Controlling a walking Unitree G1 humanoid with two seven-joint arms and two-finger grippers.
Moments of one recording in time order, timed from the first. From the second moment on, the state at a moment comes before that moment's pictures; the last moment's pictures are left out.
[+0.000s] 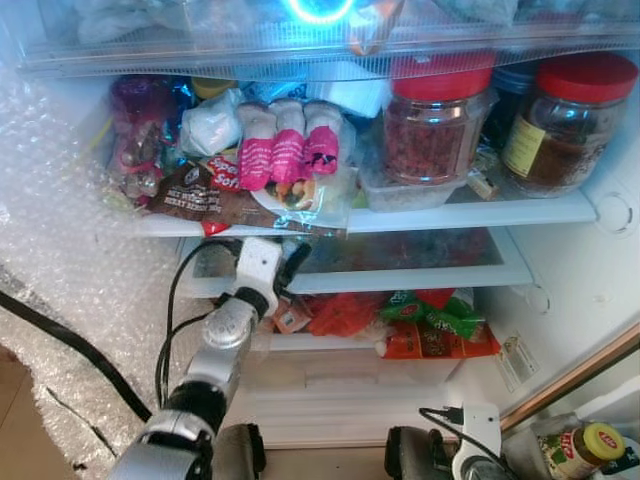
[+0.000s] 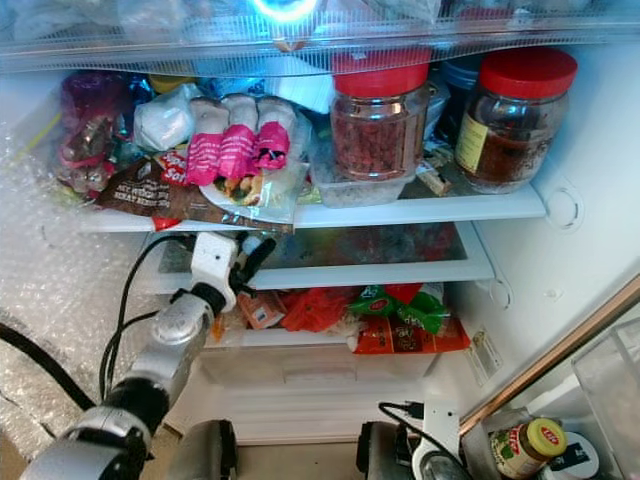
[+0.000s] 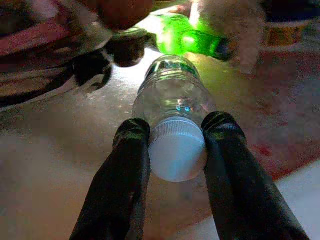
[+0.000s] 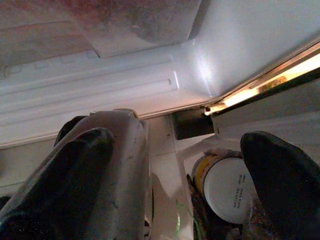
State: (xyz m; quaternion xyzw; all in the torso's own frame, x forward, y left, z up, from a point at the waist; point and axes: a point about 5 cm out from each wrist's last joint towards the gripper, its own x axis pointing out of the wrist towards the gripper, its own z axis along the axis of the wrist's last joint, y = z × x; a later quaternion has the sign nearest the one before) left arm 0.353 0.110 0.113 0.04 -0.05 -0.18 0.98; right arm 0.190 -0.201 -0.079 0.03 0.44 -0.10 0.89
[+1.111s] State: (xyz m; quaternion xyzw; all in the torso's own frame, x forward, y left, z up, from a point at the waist) left arm 0.336 0.119 0.115 0.07 -0.09 -0.18 0.98; right arm 0.192 -0.201 -0.078 0.03 0.44 -0.10 0.89
